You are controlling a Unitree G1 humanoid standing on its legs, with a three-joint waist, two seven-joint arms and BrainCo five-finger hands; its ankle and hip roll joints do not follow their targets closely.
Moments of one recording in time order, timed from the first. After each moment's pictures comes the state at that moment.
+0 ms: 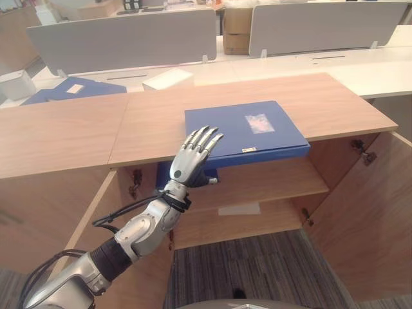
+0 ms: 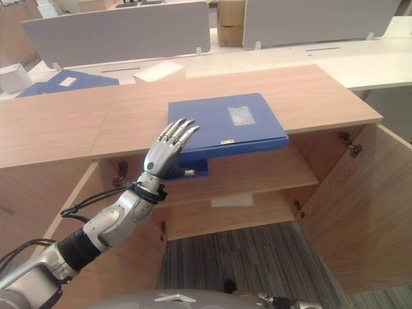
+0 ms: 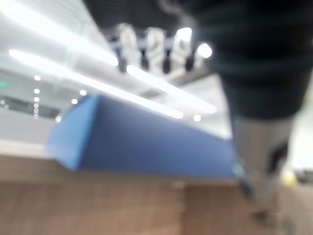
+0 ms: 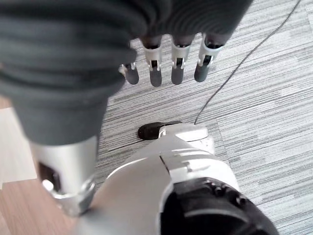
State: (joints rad) left arm -0.38 0.56 -0.76 -0.11 0.69 0.16 0.30; right arm -0.02 -0.24 0.30 1.27 0.48 0.29 0.27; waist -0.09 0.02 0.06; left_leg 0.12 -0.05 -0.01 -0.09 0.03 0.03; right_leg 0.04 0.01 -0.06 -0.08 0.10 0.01
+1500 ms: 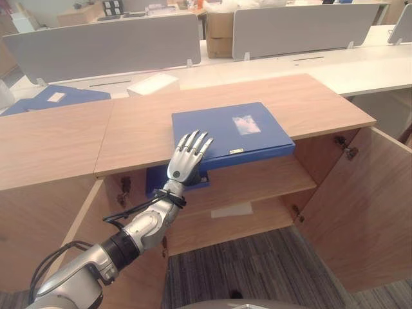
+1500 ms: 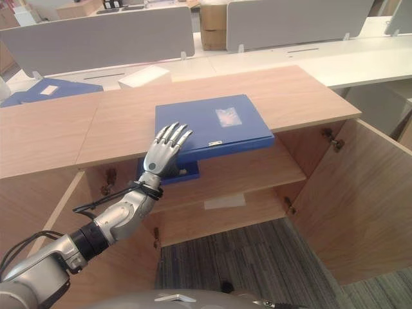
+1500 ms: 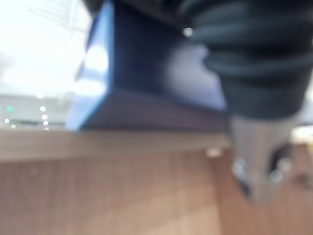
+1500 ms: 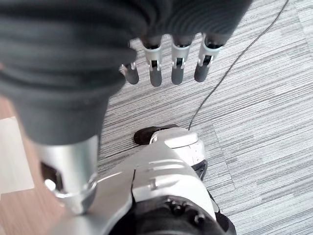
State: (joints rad) left arm -0.45 0.53 -0.83 0.15 0.78 0.29 0.38; right arm 0.02 -0.25 0.30 1.26 0.44 0.29 0.28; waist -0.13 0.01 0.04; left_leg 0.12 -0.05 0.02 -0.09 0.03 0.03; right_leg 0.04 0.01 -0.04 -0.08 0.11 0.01
